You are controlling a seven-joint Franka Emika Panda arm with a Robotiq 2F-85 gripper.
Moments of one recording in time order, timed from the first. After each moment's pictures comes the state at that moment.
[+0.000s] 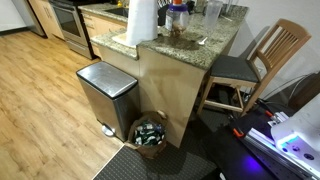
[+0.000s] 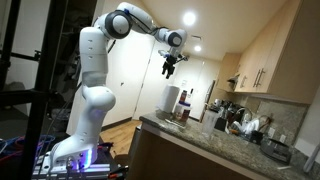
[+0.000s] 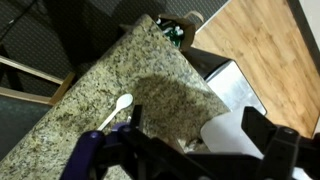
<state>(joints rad) 0.02 -0.28 0.03 -1.78 0.24 1.63 0.32</state>
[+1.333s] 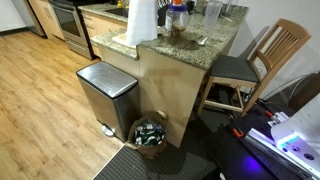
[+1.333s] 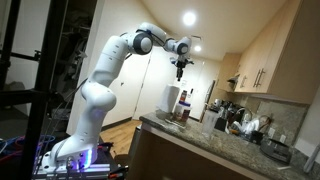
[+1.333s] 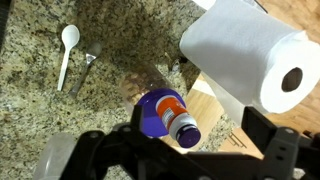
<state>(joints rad) 0.07 0.14 0.07 -1.35 0.12 1.84 0.73</state>
